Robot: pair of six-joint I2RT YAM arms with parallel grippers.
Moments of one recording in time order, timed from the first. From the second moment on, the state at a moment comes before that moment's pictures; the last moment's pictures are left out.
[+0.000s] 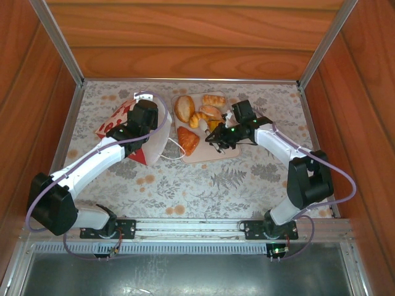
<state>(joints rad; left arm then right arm) -0.58 1.35 1.05 -0.28 -0.58 -0.22 0.42 1.60 1.12 -0.55 -0.69 0.69</state>
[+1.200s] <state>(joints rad) -0.58 1.35 1.05 -0.28 -0.58 -0.22 0.43 1.66 1.09 -0.50 -0.70 0.74</state>
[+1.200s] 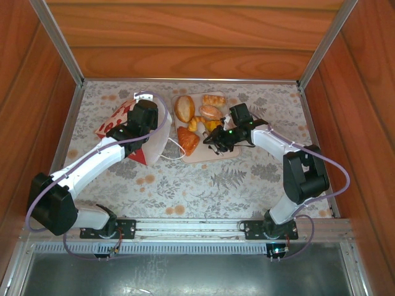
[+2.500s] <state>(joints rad) -0.58 1.35 1.05 -0.28 -0.57 -0.22 0.43 1.66 1.26 -0.70 -0.57 0.65</state>
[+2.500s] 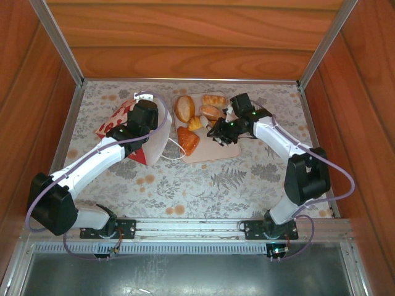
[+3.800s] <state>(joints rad) -0.58 1.33 1.05 -0.29 -0.57 -0.22 0.43 1.55 1.15 -0.72 -0.56 0.65</state>
